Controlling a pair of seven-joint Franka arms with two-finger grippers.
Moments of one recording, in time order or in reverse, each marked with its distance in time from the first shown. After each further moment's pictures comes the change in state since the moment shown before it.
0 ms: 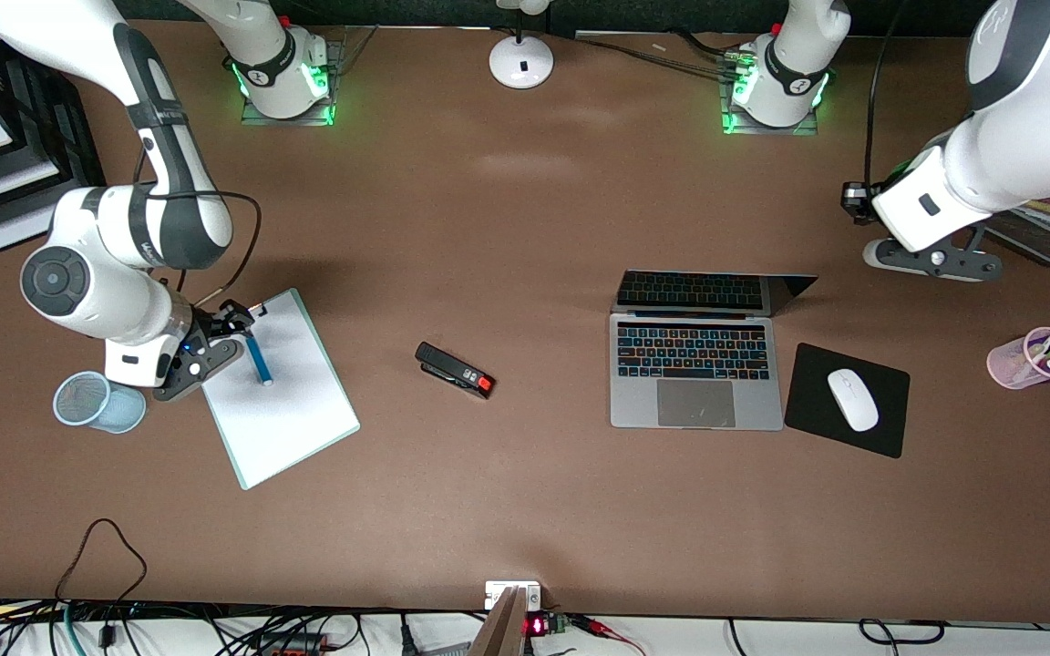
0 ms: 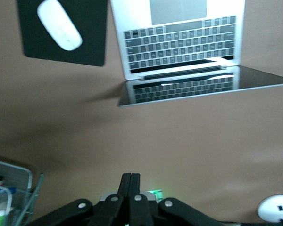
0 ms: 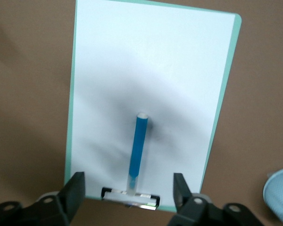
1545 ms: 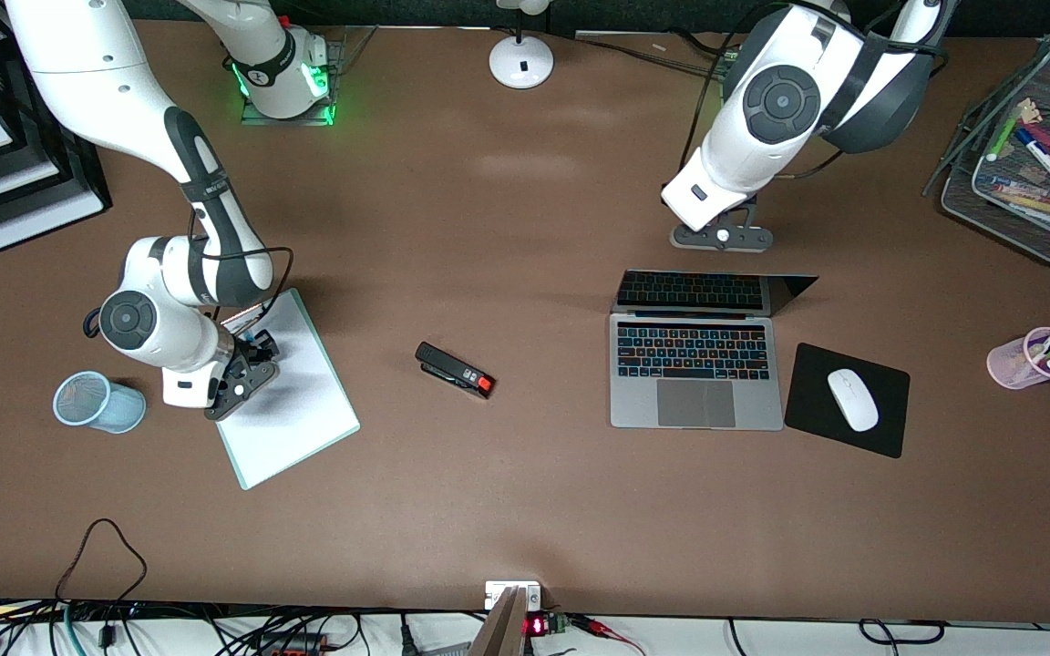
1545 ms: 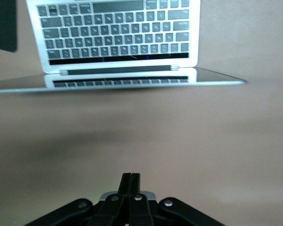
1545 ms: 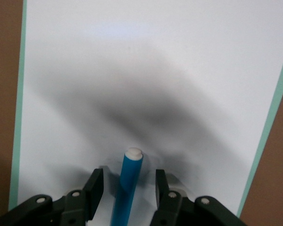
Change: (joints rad) left arm 0.016 -0.051 -0.349 -0.408 -0.003 0.446 -0.411; right arm -0.001 0.193 0.001 -0.002 0.041 0.208 -0.063
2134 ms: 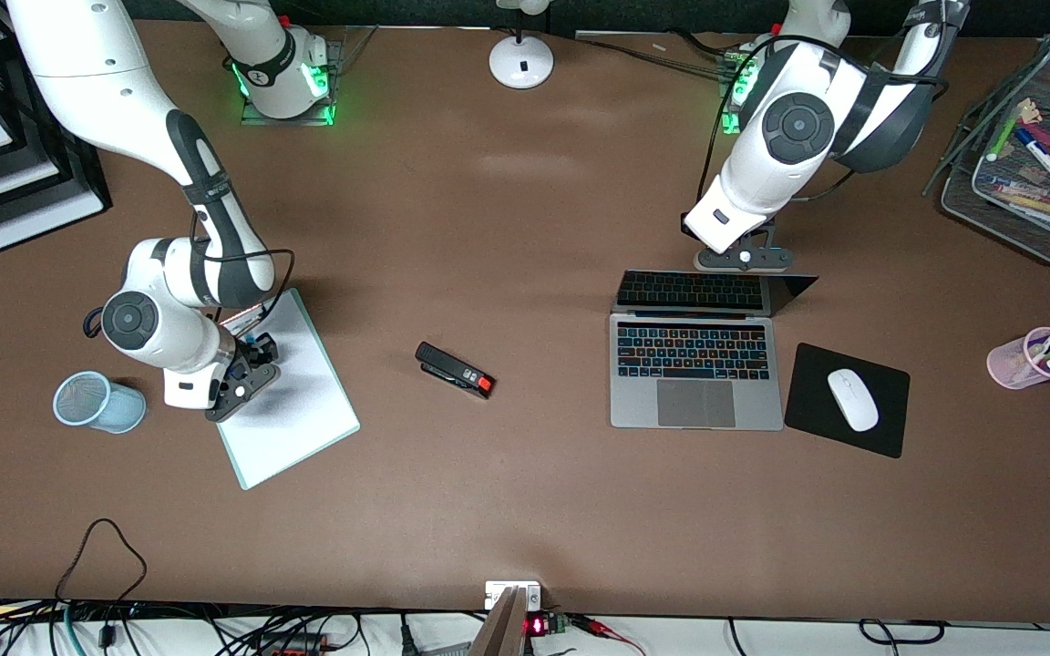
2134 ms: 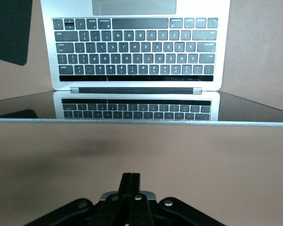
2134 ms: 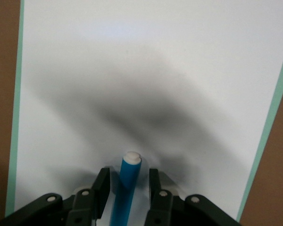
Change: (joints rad) left arm 0.048 0.002 0.000 -0.134 0.028 0.210 -0.005; right arm 0.000 0.003 0.000 0.002 0.009 0.009 0.000
